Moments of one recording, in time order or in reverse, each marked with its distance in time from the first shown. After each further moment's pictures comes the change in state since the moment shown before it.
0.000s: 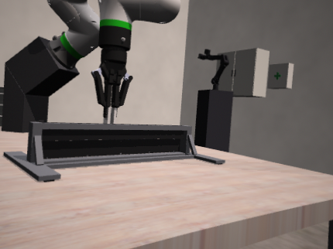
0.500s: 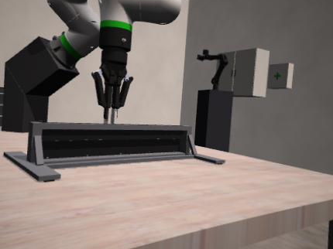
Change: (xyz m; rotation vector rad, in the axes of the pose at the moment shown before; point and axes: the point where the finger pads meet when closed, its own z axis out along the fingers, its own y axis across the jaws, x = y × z) arm 0.003 0.000 0.003 0.000 0.000 0.000
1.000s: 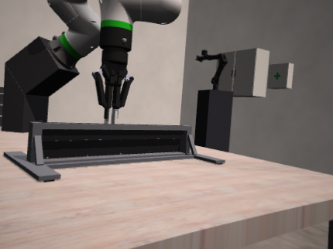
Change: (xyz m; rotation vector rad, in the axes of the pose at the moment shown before) arm 0.003 0.000 0.000 0.000 0.000 0.000
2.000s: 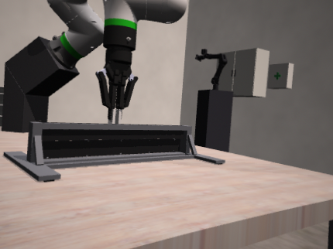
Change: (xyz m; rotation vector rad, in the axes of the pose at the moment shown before) arm 0.023 0.000 0.000 0.000 0.000 0.000
